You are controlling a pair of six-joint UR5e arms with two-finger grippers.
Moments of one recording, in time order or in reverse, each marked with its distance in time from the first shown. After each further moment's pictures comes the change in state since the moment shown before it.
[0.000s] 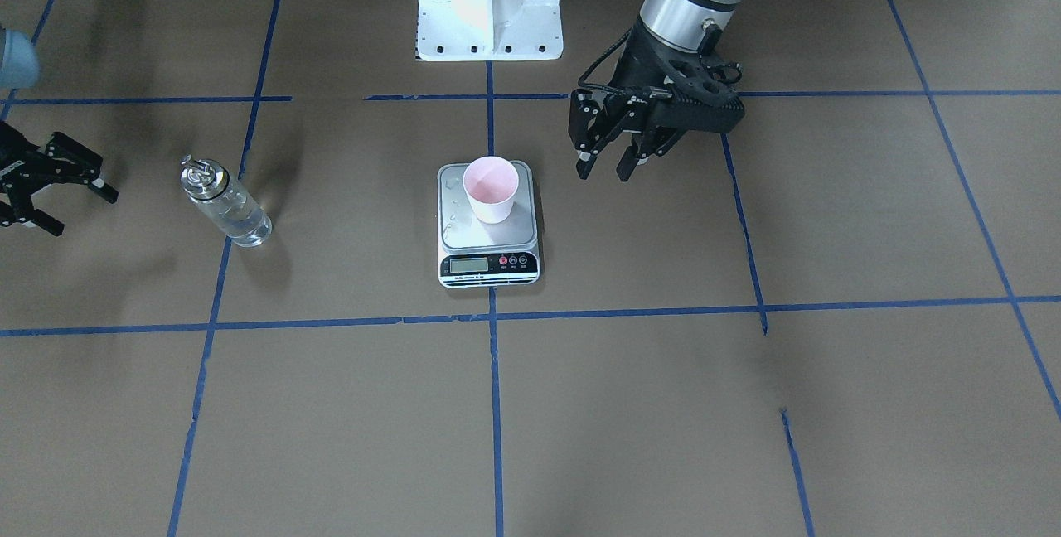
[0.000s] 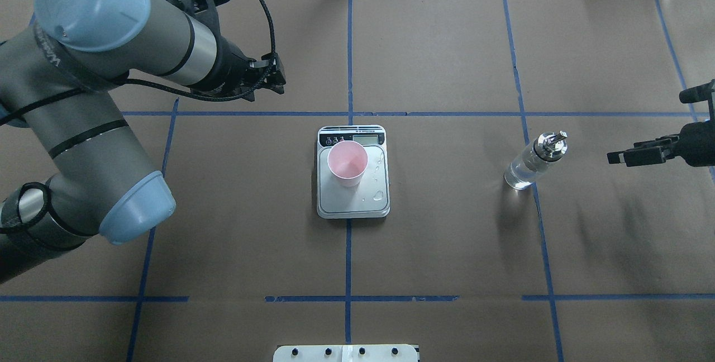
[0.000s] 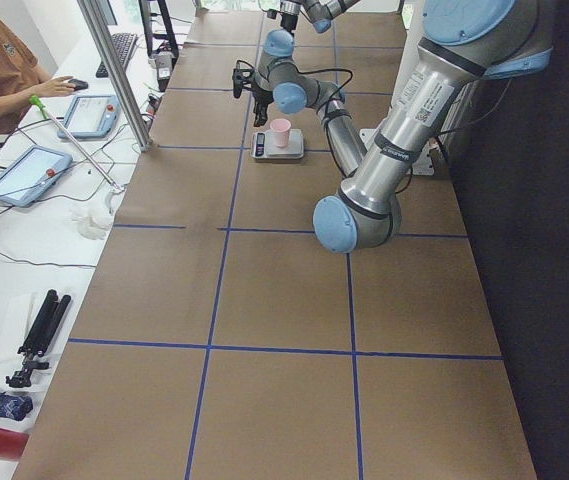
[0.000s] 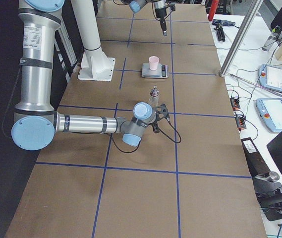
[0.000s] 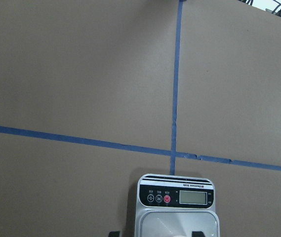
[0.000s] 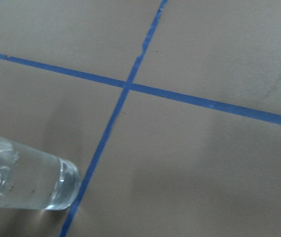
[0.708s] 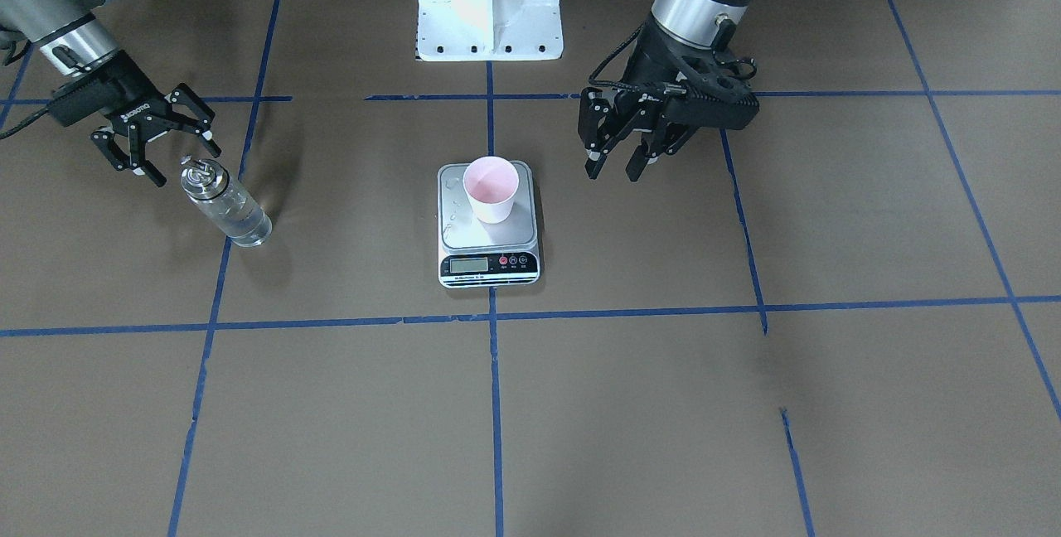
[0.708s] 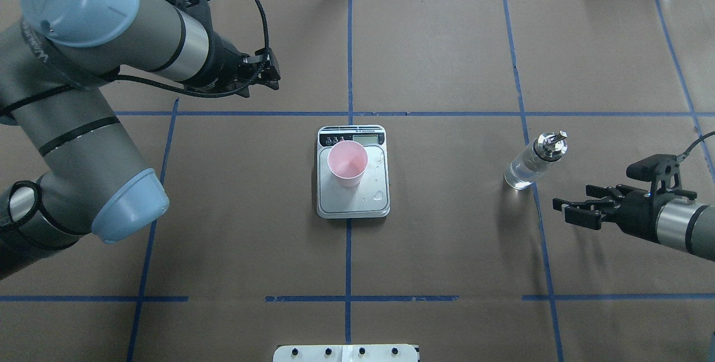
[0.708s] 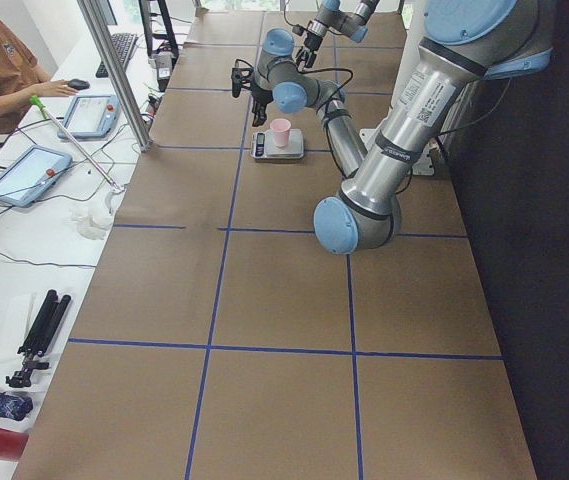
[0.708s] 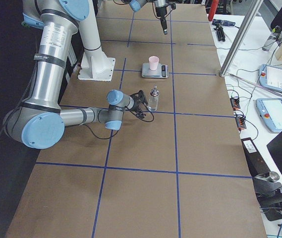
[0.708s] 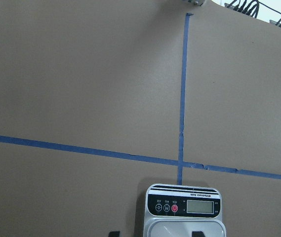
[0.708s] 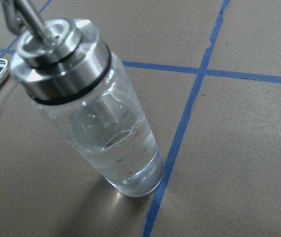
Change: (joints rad) left arm -0.006 0.005 -0.019 0.007 0.001 -0.003; right arm -0.529 -0.168 0.232 0.046 -0.762 0.192
